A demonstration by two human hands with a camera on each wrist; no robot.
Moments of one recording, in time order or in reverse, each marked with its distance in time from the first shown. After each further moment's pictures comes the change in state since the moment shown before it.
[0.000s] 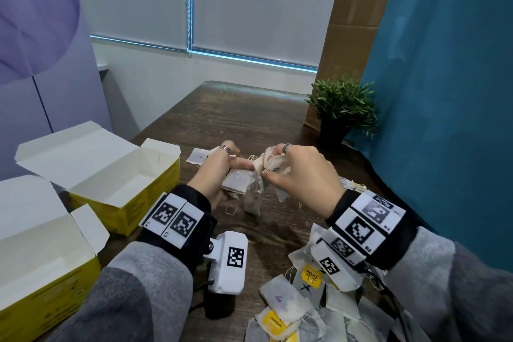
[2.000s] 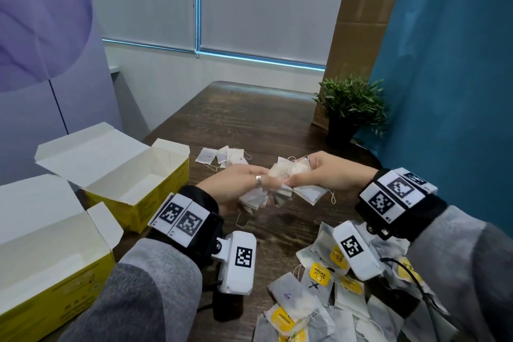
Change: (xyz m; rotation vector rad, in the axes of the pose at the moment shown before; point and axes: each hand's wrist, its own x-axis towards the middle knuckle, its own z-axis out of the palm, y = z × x) left_hand -0.003 -0.010 -0.003 0.328 -0.357 0.038; right_hand 0.023 0.050 -0.004 0.622 -0.628 0.166
